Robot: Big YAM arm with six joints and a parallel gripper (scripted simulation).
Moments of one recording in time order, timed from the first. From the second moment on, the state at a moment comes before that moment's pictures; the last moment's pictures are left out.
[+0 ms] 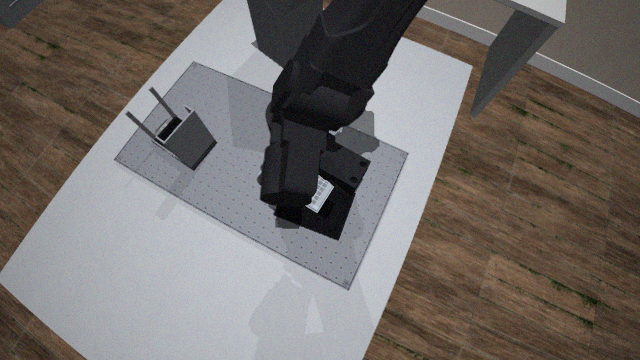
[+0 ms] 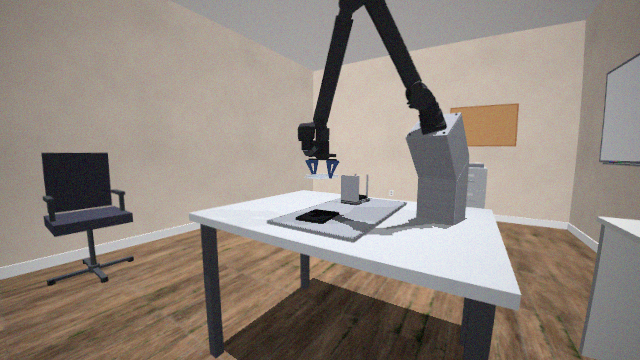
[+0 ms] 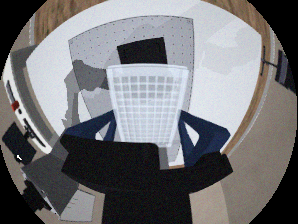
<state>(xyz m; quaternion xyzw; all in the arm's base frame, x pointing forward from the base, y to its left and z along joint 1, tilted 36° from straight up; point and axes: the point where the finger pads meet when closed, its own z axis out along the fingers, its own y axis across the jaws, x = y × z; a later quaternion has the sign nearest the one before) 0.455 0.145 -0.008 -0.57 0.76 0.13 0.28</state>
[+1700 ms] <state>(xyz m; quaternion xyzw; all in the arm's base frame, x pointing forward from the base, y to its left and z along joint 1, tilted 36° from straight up) 0.440 0.021 -0.090 -0.56 0.77 0.14 0.28</state>
